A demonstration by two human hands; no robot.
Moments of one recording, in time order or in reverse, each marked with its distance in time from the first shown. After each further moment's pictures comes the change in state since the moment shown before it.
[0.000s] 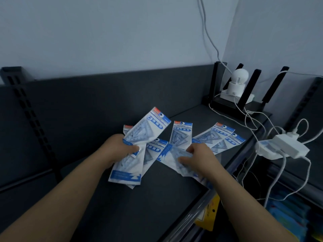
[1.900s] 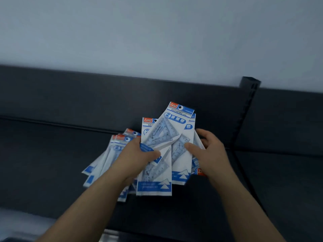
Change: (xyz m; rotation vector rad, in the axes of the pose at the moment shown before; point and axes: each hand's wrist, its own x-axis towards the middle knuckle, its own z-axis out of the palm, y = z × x) left_hand -0.345 -0.158 -0.214 -0.430 0.753 -0.231; right_hand -0.226 -0.304 0.163 0.872 -0.548 -0.502
